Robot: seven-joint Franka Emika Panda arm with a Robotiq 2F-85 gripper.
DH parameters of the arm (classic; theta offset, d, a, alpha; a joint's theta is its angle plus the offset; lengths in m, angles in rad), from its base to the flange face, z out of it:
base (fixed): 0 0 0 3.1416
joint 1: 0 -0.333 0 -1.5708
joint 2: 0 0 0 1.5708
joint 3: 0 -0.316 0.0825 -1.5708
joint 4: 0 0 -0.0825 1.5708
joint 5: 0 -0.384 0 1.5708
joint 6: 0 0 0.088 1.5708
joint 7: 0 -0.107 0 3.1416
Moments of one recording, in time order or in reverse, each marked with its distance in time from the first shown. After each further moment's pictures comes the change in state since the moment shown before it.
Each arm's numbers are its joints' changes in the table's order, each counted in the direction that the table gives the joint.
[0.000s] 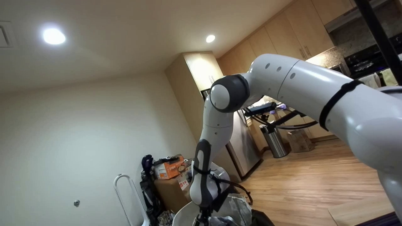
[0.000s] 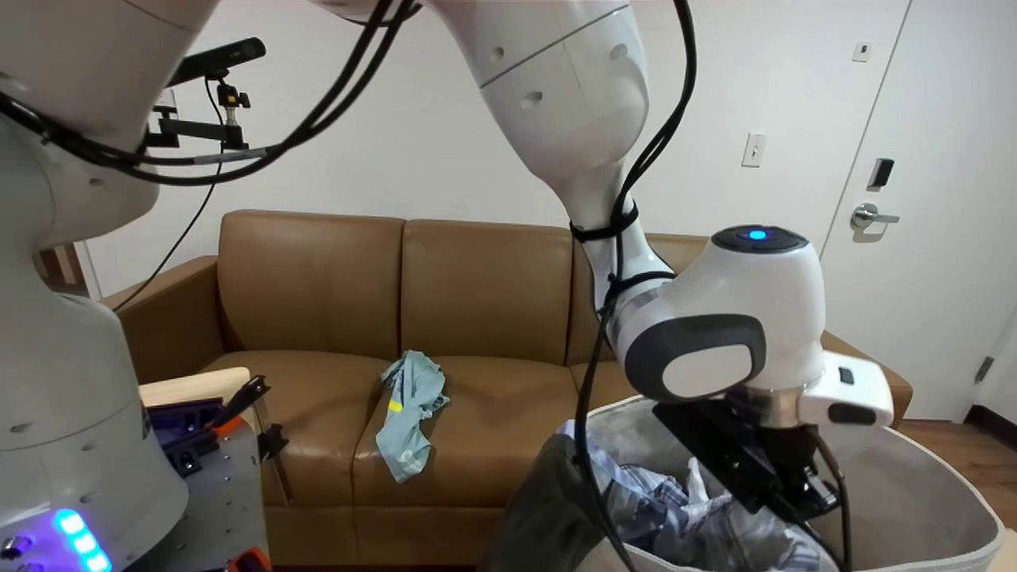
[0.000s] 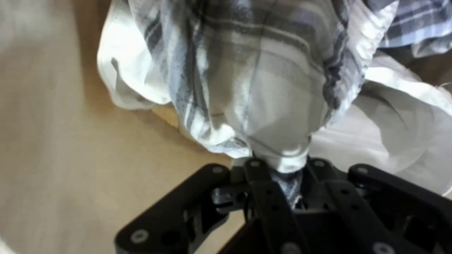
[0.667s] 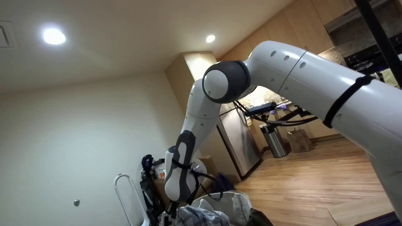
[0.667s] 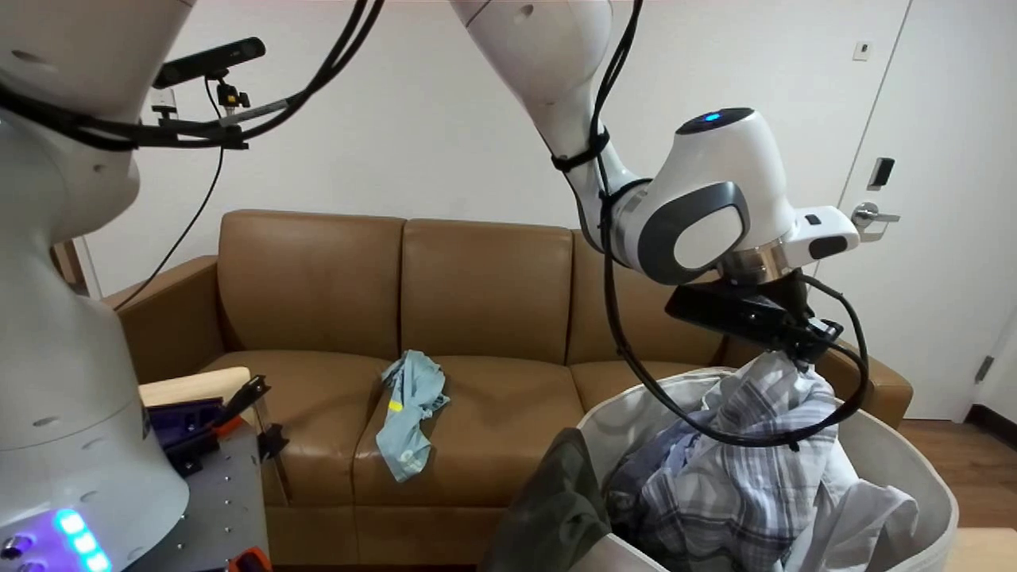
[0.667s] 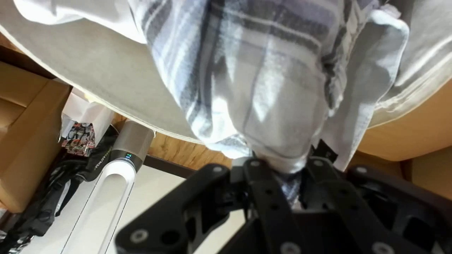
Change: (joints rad) arm -0.215 0.119 0.079 0.047 0.051 -0.038 -0.002
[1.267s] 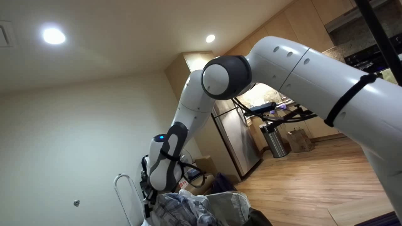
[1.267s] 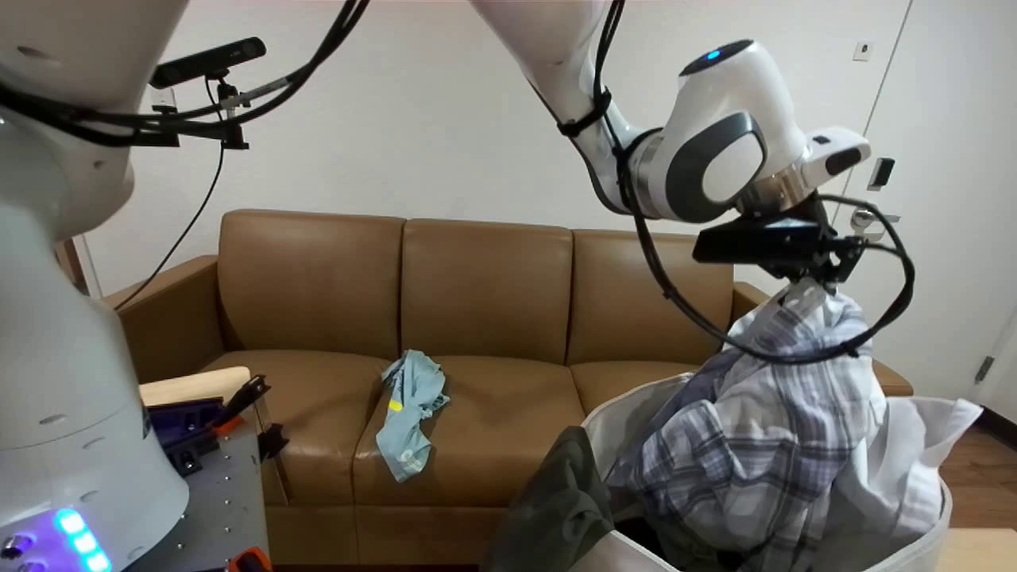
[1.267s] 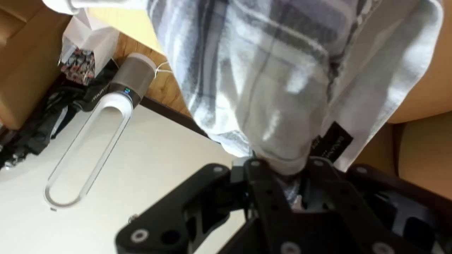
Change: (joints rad) arm -0.066 0.038 0.027 0.123 0.080 0.012 0.018
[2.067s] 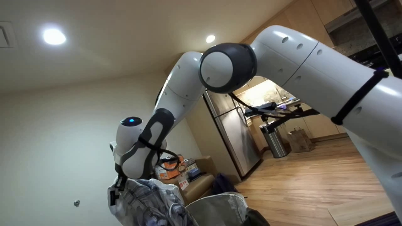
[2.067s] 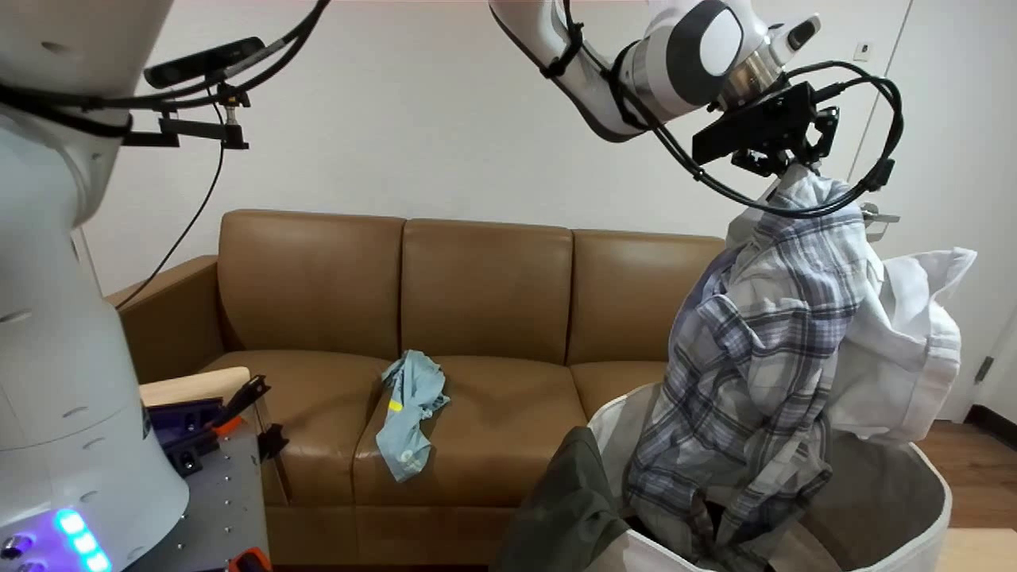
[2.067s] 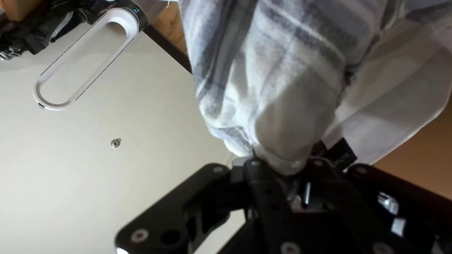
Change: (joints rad) arm -0.226 0.063 0.139 0.163 0.145 0.111 -0.020
